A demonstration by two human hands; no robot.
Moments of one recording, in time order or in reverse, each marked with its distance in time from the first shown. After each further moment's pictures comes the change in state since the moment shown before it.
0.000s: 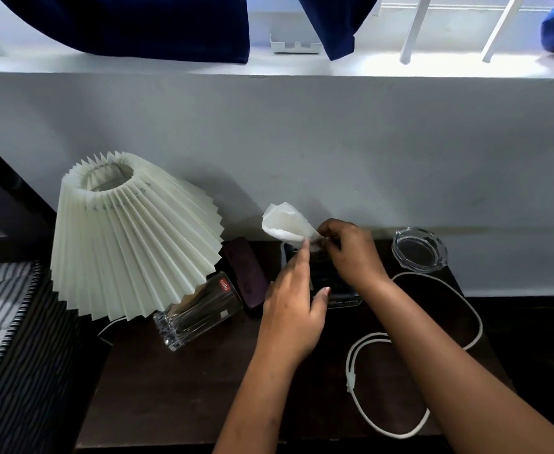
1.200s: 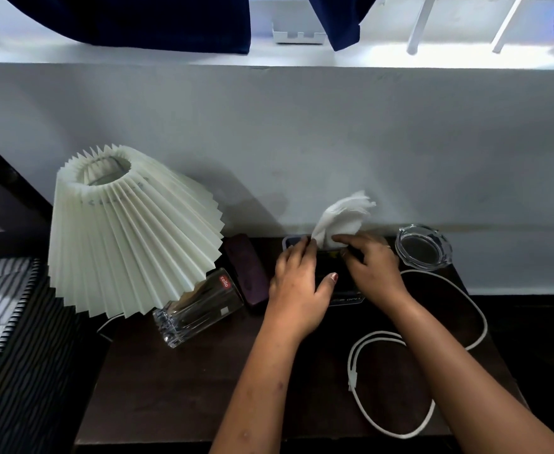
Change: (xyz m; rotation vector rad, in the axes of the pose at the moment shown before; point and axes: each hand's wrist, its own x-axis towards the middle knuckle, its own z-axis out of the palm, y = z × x) left_hand 0.028 -0.004 0.006 0.110 -0.104 -0.107; right_hand -0.021 0.031 -0.001 -0.015 0.030 0.094
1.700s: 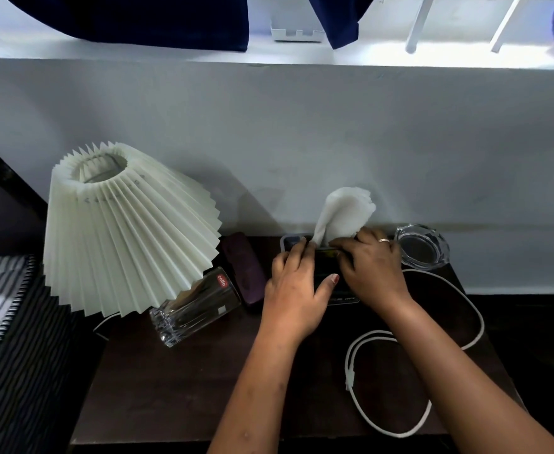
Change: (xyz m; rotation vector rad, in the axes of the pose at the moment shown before) left_hand 0.000 -0.004 0.005 0.113 0.047 0.033; right_hand -0.005 -0.004 -0.003 -0.418 0.022 -0.105
